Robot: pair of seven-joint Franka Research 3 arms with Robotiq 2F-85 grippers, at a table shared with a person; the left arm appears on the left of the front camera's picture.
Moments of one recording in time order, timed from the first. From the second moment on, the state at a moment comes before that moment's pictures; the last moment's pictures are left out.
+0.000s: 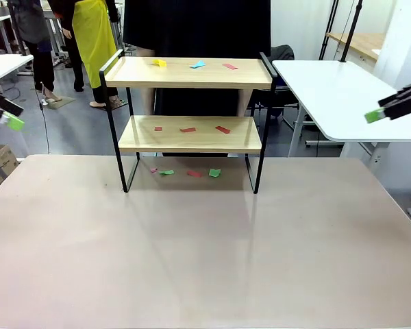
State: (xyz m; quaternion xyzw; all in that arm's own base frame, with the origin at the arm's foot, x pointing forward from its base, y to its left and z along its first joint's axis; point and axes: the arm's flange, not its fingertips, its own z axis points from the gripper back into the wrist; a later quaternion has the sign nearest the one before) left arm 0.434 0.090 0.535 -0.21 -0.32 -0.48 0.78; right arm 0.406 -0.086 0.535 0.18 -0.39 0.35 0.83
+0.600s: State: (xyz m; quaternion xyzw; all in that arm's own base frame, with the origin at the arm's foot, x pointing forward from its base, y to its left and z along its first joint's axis) left arm 0.437 0.136 0.511 -0.25 -0.37 -0.50 0.74; right arm 0.421 -0.126 0.515 0.20 -0.41 0.35 0.81
